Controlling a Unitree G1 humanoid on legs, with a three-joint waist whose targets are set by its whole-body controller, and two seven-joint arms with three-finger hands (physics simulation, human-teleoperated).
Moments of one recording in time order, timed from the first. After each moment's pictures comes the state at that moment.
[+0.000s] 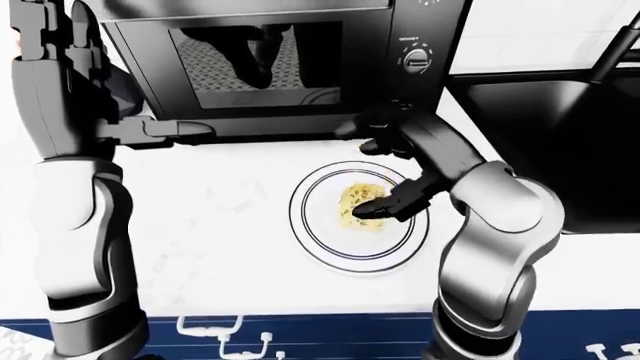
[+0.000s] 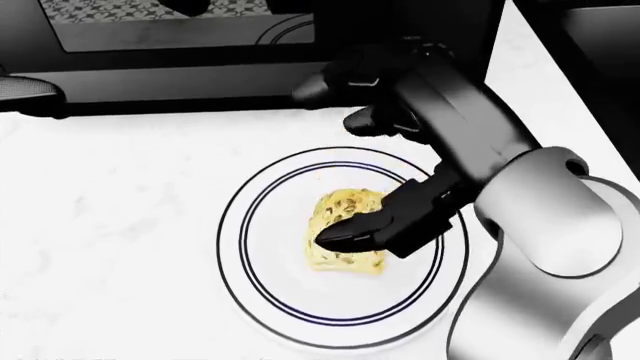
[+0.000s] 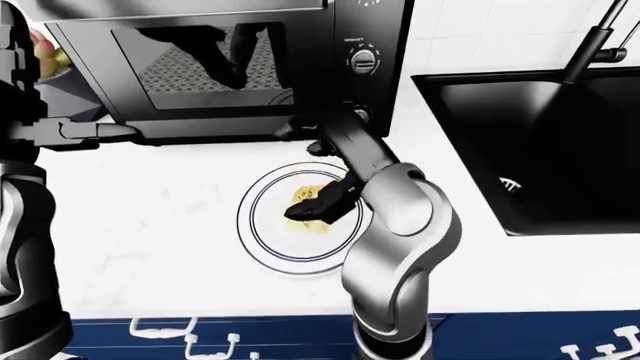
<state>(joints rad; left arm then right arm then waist) -0.56 0.43 0.32 -0.27 -0.17 0.21 0.01 -0.69 0.04 0.12 -0.62 -1.17 0.97 1.13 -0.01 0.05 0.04</state>
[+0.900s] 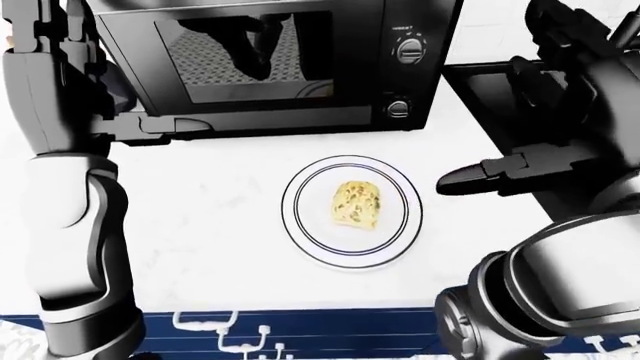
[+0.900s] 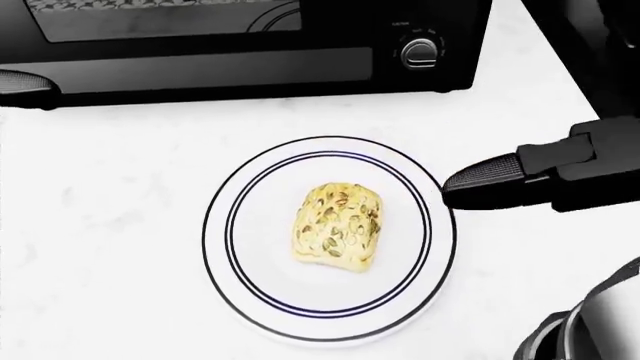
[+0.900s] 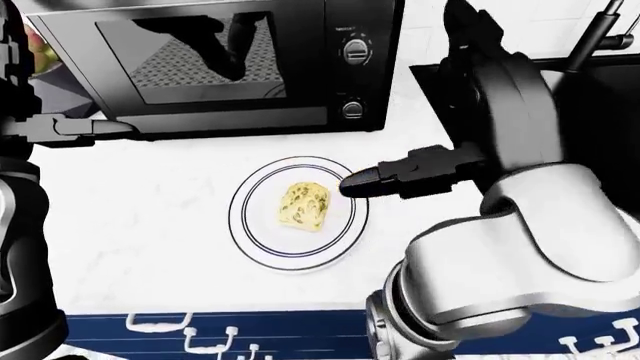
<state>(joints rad) -0.57 0.45 0.32 -0.28 -0.17 0.24 0.01 -0.94 -0.07 -0.11 -0.81 -1.57 1.32 1.44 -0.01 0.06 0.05</state>
